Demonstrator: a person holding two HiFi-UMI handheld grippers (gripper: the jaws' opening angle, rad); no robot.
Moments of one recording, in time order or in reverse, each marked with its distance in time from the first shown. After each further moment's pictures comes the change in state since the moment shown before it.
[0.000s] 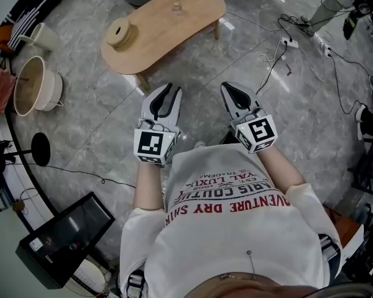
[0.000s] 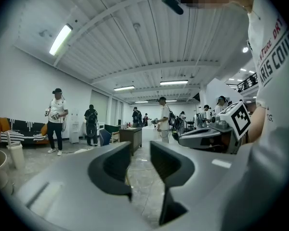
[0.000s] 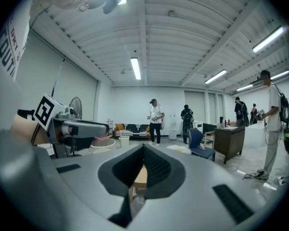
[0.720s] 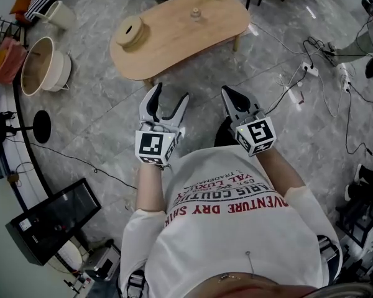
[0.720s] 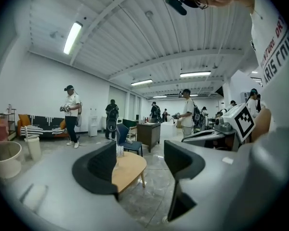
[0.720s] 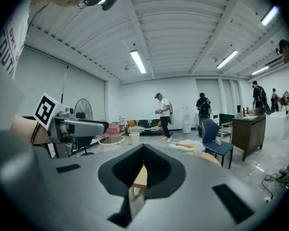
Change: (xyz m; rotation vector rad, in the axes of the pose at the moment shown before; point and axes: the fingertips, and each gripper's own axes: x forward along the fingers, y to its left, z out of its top) left arm 0.126 0.068 -0.023 -0.059 0.070 0.233; right arm 0.117 -0.116 -0.027 0.048 0.070 0.203
